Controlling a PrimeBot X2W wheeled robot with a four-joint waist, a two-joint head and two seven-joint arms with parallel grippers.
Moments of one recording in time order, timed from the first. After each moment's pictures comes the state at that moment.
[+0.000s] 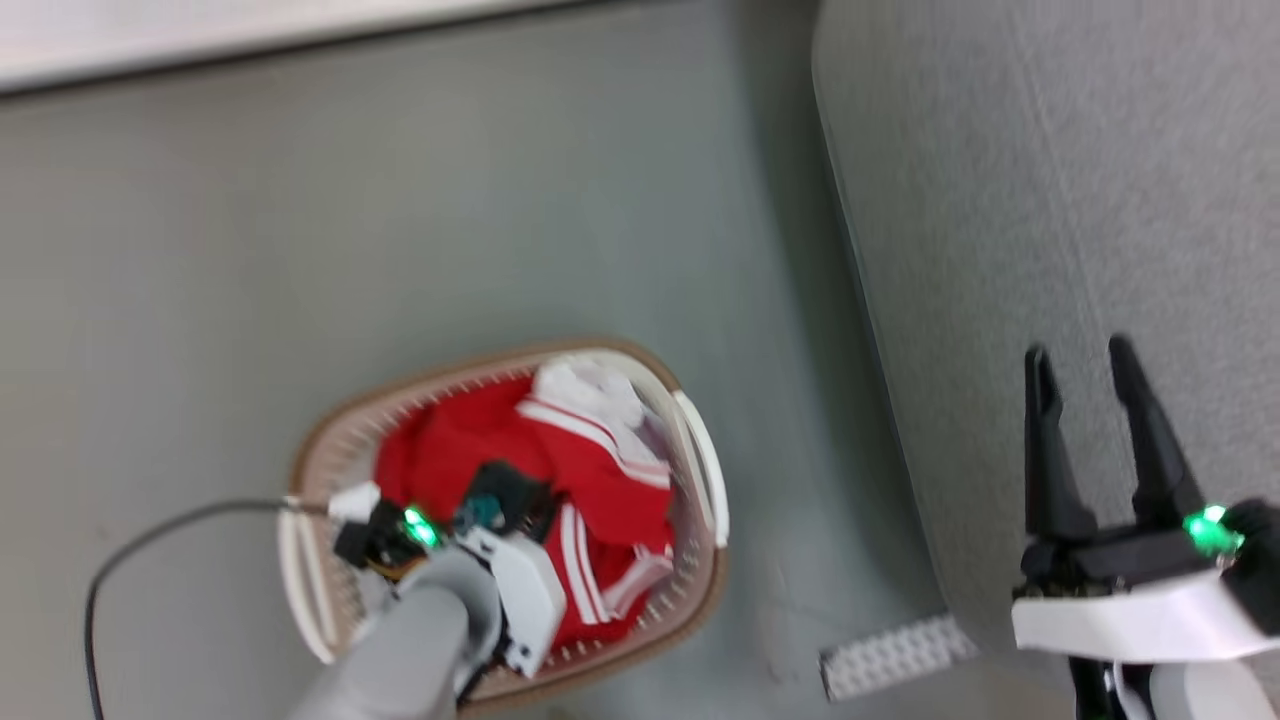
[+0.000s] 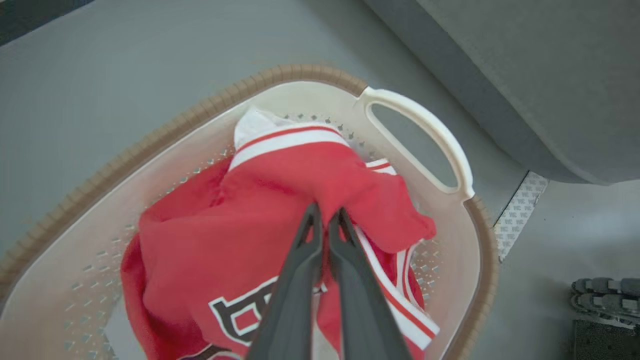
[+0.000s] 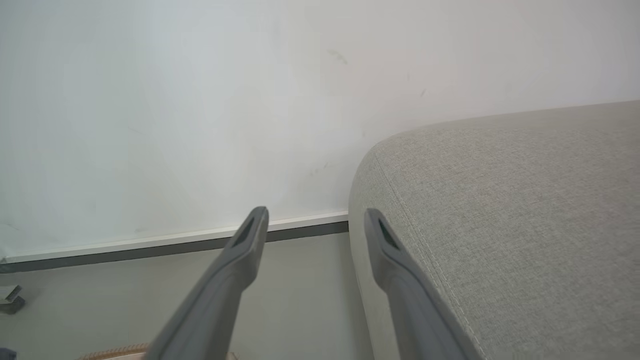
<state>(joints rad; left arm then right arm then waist) -0.74 0.07 -0.62 1.12 -0.13 -0.13 -0.25 -0.22 -0.05 0.09 -0.01 0.36 0.13 -0.26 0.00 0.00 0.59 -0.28</state>
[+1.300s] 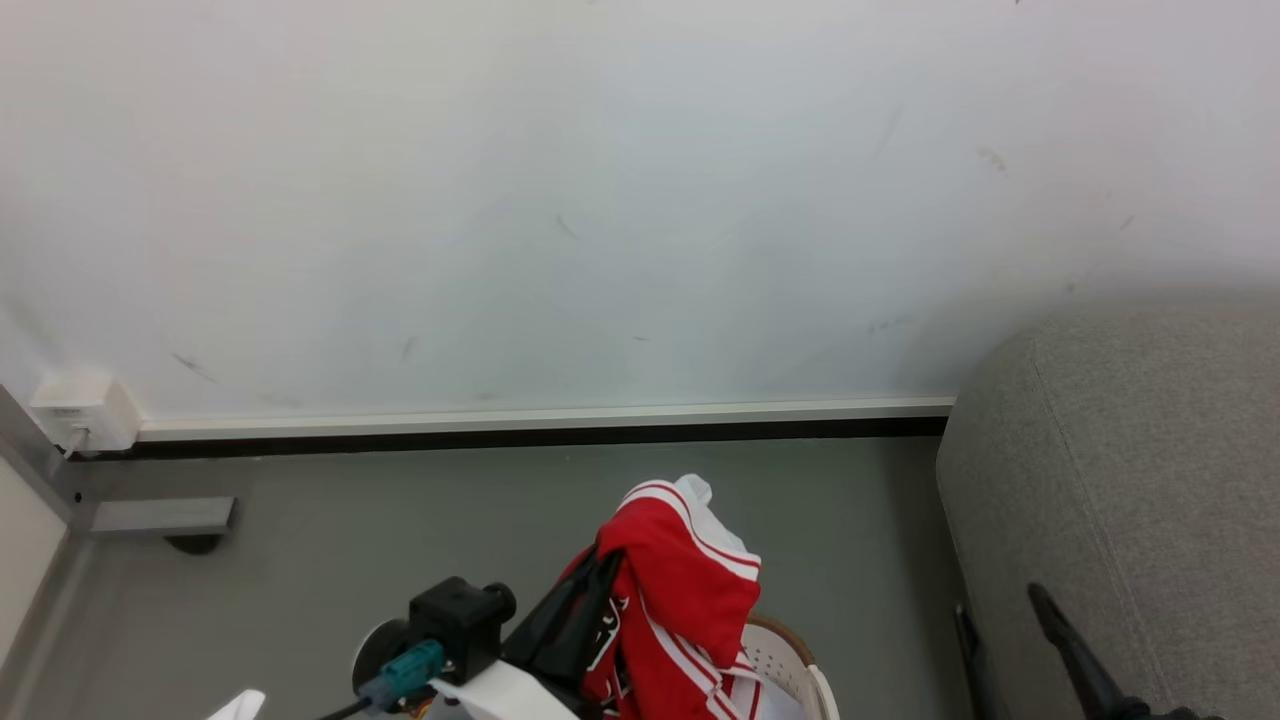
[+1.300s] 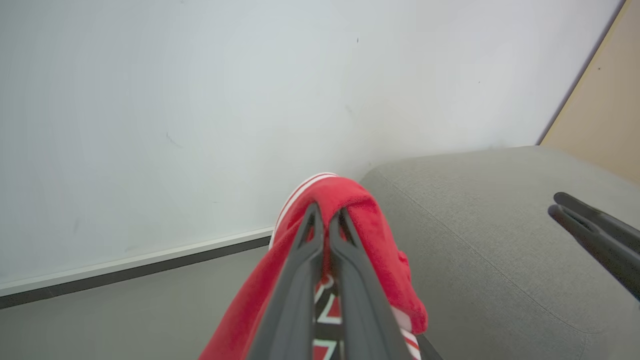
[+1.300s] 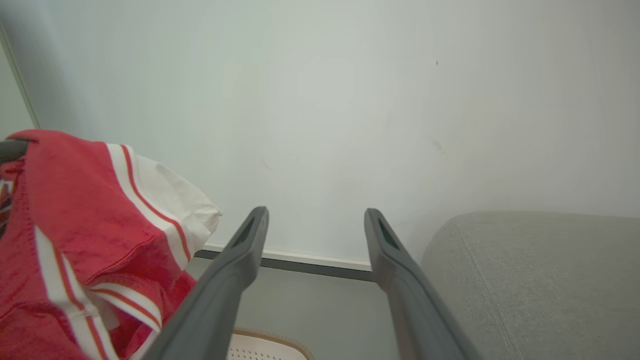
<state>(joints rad) -0.17 0.20 -0.53 0.06 -0.40 0.03 -0.08 0.09 -0.08 0.13 0.09 0.20 0.13 -0.26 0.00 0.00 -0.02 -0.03</state>
